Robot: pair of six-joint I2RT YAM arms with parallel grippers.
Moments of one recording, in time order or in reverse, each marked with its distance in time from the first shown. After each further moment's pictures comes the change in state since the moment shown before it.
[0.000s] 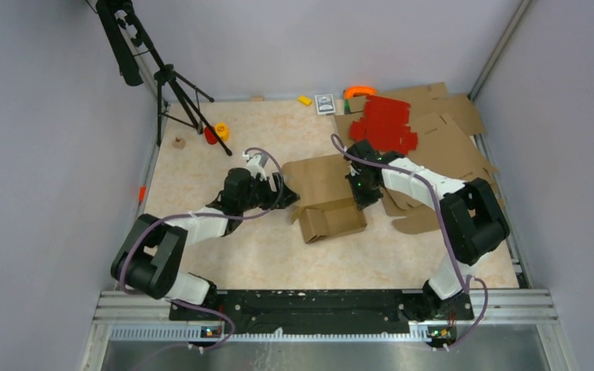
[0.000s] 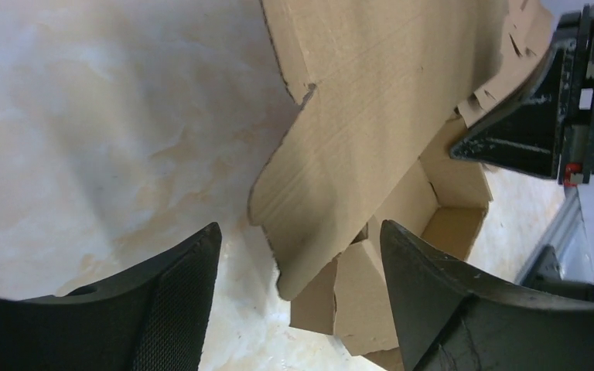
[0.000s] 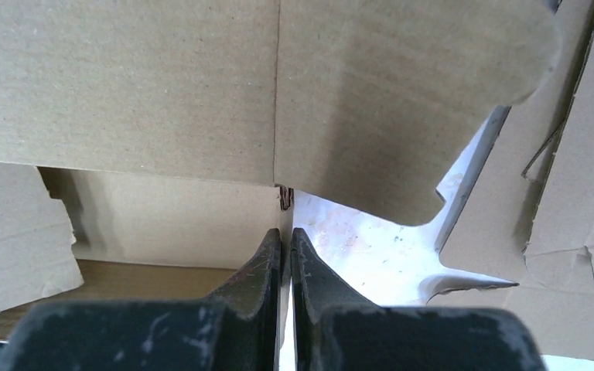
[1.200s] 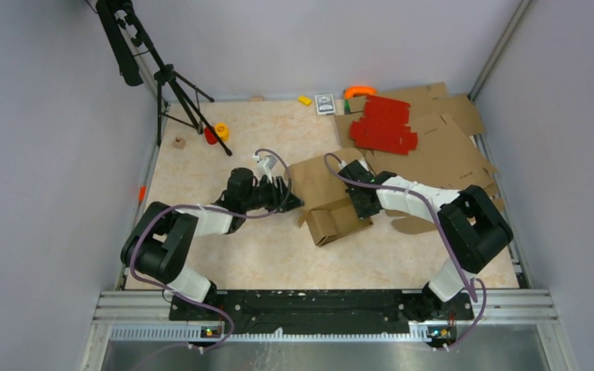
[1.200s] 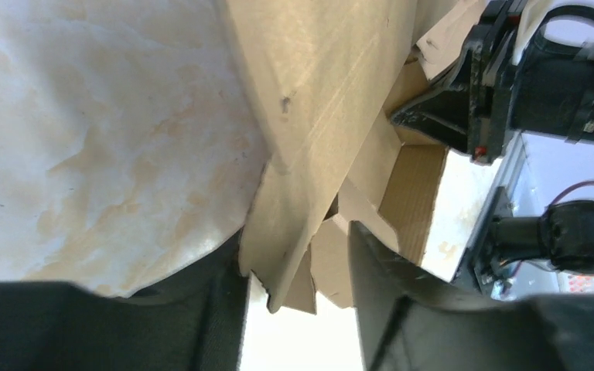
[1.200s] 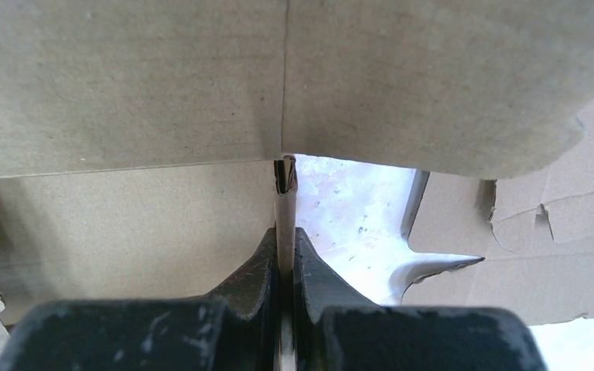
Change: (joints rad) left arm 0.006 0.135 0.005 0.161 0.249 -0.009; right arm 0.116 -0.055 -0.179 0.140 0.293 0.042
